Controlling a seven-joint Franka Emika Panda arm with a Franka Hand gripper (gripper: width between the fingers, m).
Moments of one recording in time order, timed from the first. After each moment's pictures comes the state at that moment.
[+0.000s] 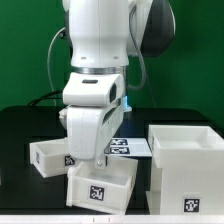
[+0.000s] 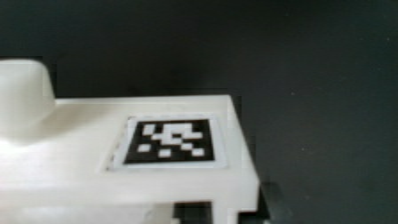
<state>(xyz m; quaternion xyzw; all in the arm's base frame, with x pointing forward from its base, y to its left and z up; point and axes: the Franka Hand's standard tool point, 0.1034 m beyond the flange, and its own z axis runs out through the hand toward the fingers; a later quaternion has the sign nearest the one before) 0.538 -0.037 0.042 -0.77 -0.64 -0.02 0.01</state>
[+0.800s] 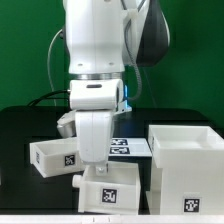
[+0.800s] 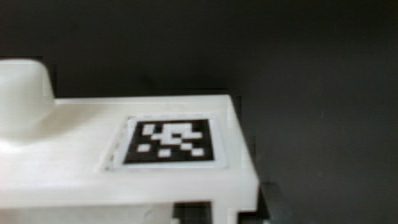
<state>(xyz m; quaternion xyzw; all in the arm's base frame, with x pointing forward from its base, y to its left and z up) 0.538 -0.023 0.032 -0.75 -0.66 -0.04 0.00</state>
